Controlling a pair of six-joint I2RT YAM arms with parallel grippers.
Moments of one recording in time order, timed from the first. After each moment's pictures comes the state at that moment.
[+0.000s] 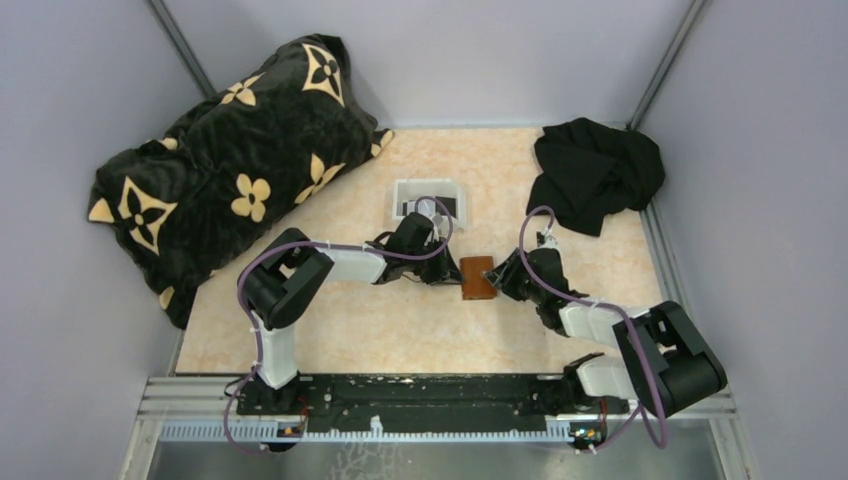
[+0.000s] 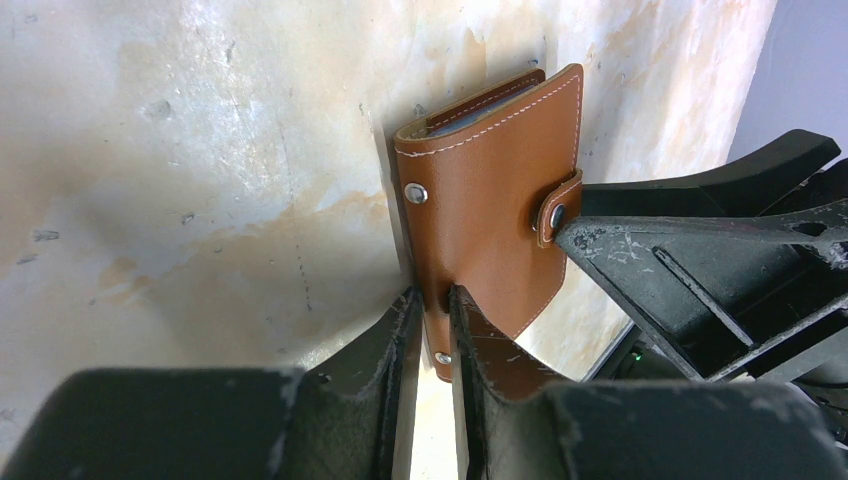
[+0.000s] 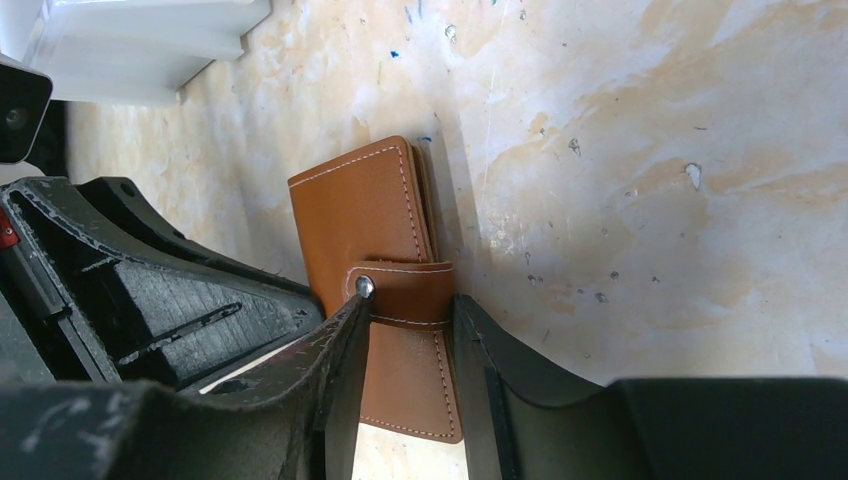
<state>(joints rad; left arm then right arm) -0.77 1.94 0.98 0.20 0.30 -0.91 0.40 1.27 0.26 0.41 -0.07 0.88</state>
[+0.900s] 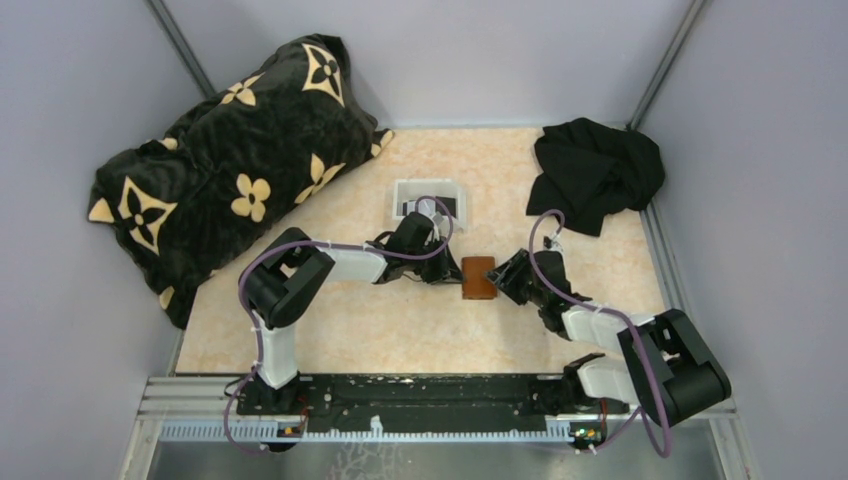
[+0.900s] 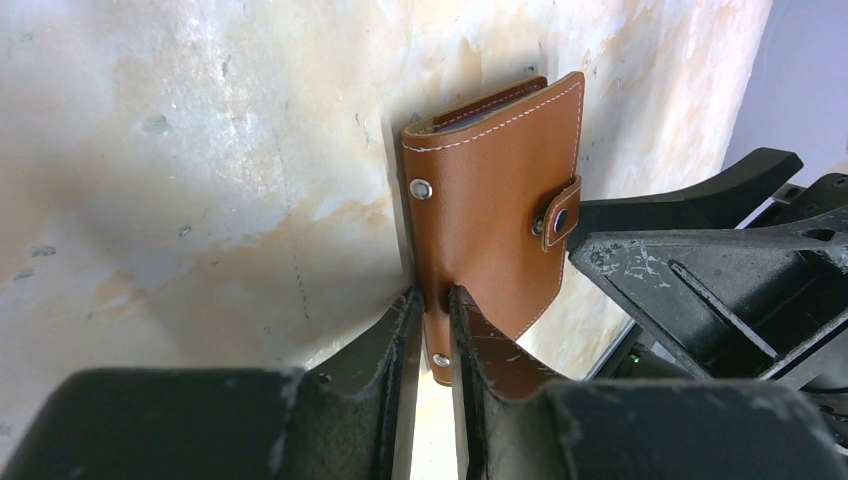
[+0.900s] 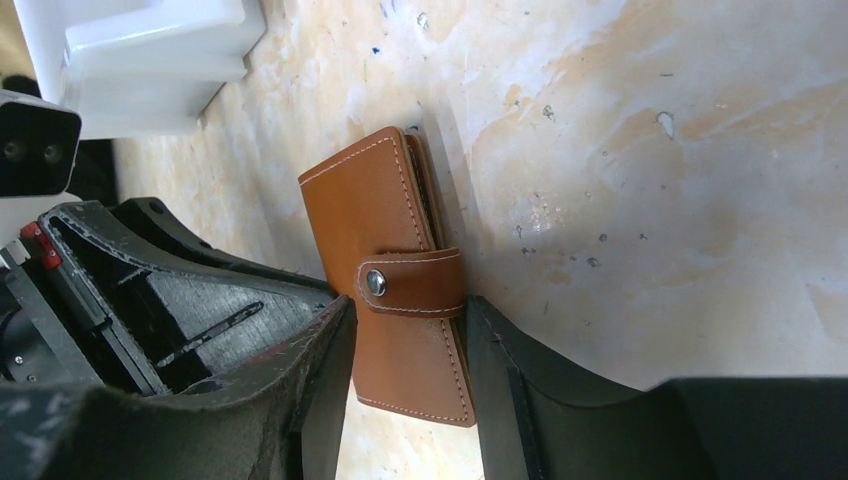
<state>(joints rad) -0.77 1.94 0.98 0.21 0.31 -0.91 0.39 1.22 0.24 0.38 -0.07 1.00</state>
